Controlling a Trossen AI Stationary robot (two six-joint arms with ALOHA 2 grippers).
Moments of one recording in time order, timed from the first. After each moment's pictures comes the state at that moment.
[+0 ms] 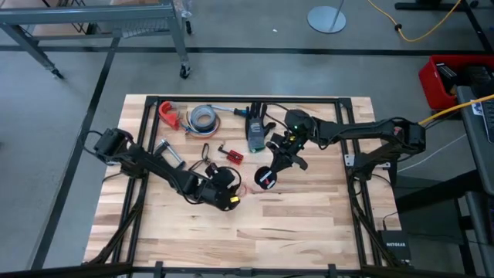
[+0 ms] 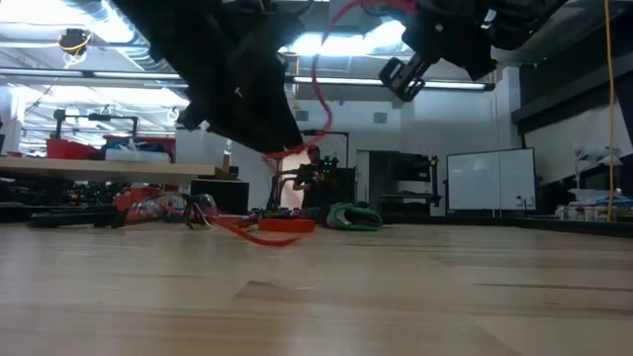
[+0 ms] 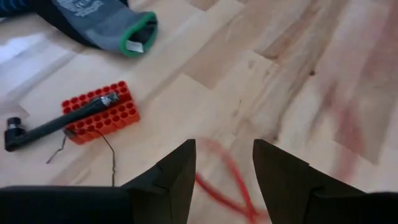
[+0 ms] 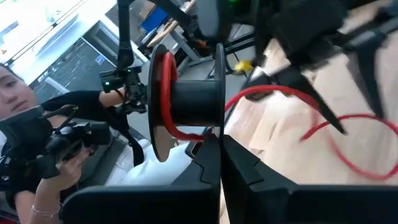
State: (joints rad) left arm -0.39 1.73 1.02 -0.22 -0.69 -0.81; right arm -0.26 1.42 0.82 0.23 -1.12 0.34
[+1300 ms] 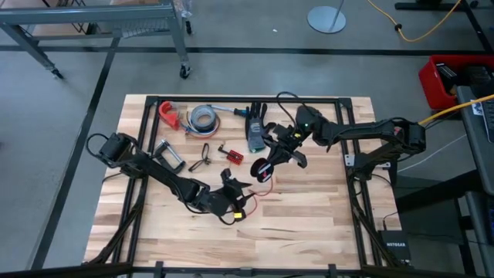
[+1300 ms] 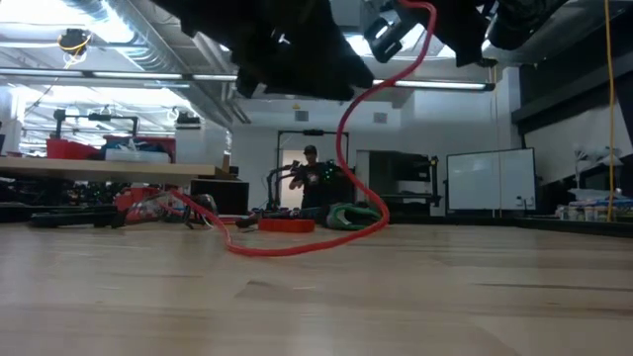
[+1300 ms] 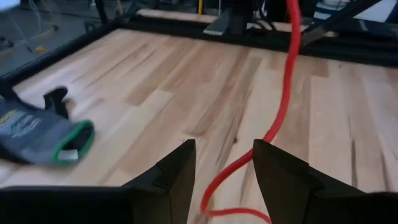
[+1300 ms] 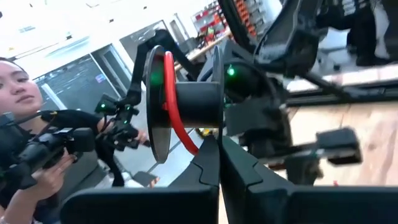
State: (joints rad) left arm -0.44 1.80 1.02 0.28 -0.76 -0.36; right arm -0.25 1.42 0.82 0.62 -1.06 0.45
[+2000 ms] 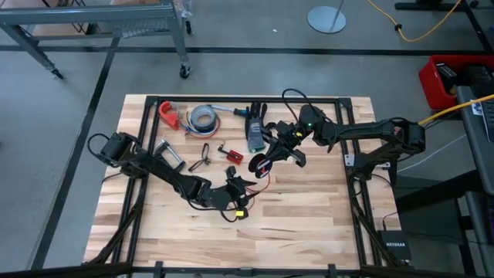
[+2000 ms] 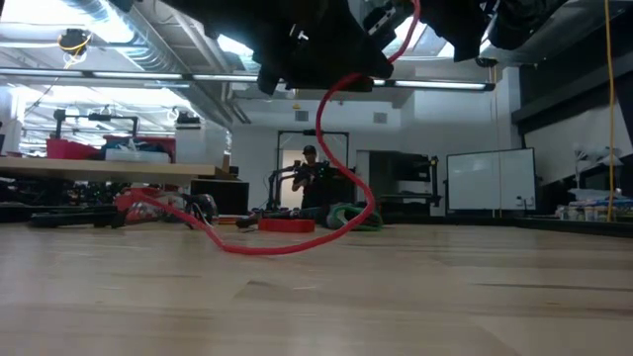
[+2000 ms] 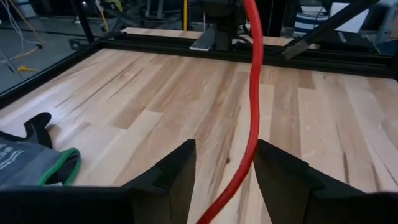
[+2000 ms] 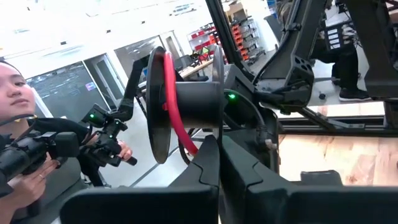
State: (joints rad) left arm -0.40 1.81 1.02 0.39 -0.68 -0.25; right arm -0.25 1.42 0.82 0.73 -1.01 0.46
